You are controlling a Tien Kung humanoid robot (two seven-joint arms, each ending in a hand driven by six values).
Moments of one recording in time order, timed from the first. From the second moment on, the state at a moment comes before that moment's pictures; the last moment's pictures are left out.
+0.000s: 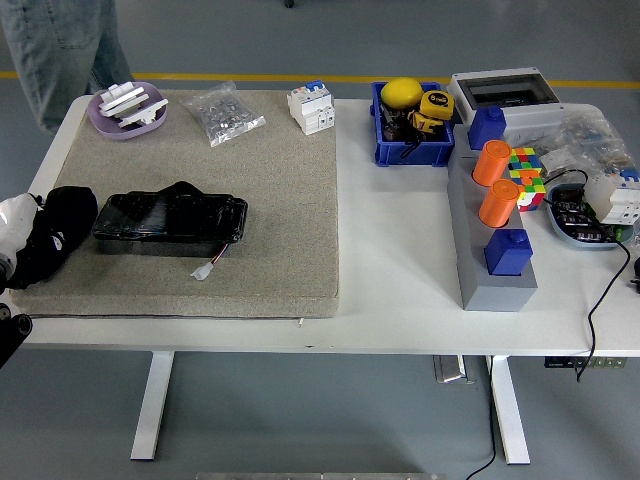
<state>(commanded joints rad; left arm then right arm) -0.43 0.48 -0.98 -0.84 1.93 0.30 0.25 -0.01 -0.41 0.86 0.34 -0.31 0.13 -0.35</state>
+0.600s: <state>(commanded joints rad) -0.42 0.49 -1.02 -0.91 1.99 0.19 0.30 0.00 -0.40 0.88 0.34 -0.32 0.13 -0.35</state>
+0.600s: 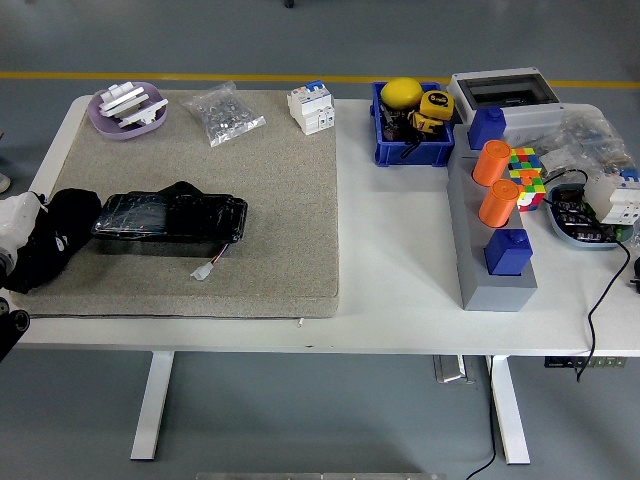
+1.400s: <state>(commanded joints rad) -0.40 0.51 -1.09 -0.93 1.87 0.13 0.28 -0.01 -0.41 0.85 0.33 -0.30 0.13 -0.36</state>
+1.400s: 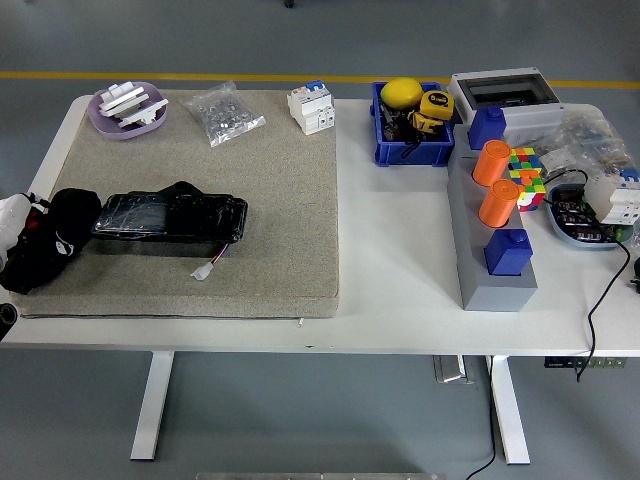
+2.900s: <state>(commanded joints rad) -0.28 0.50 -1.38 -1.08 1.71 0.14 0.26 0.00 -0.42 0.79 0.33 -0.32 0.14 -0.36</state>
